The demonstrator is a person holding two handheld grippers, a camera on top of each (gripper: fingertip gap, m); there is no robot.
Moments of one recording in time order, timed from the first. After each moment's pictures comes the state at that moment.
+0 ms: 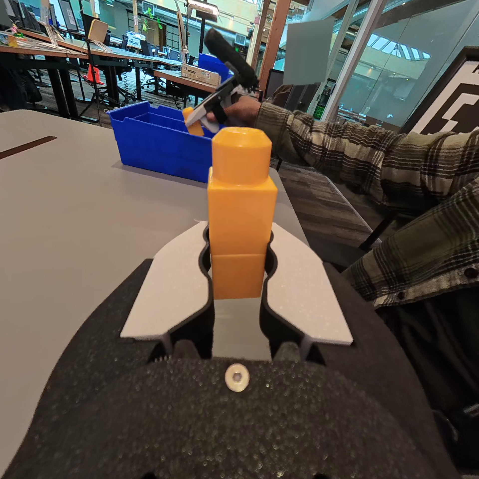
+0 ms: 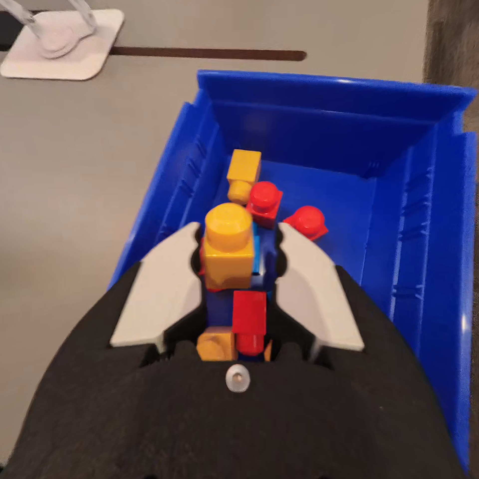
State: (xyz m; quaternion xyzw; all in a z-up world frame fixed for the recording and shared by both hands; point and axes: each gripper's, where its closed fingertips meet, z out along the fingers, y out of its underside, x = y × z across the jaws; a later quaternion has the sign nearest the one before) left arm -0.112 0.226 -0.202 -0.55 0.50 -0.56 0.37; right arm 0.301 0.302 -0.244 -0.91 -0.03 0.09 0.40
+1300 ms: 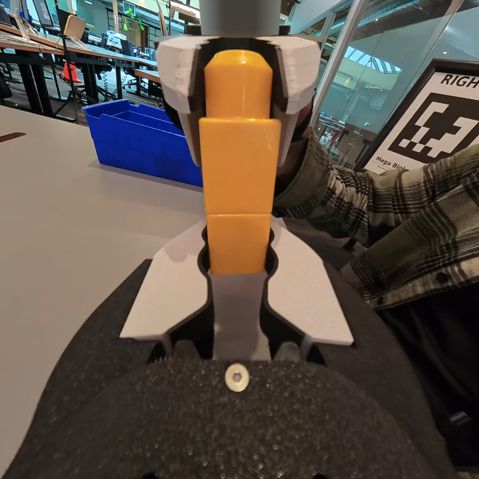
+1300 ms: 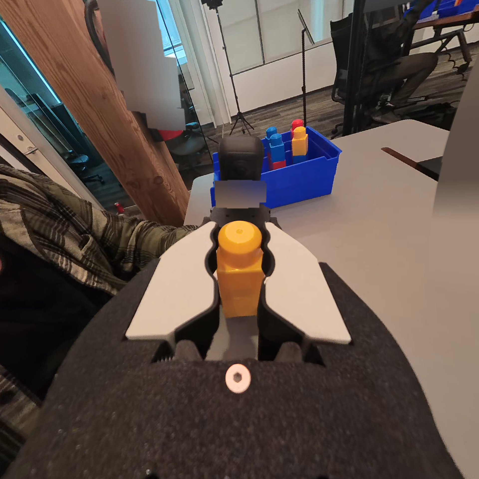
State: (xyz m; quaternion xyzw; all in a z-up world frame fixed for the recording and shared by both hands) left arm -0.105 0.214 -0.205 -0.54 0.50 -0.58 0.35; right arm -0.147 0.242 -0.131 -0.63 -0.42 0.49 0.43
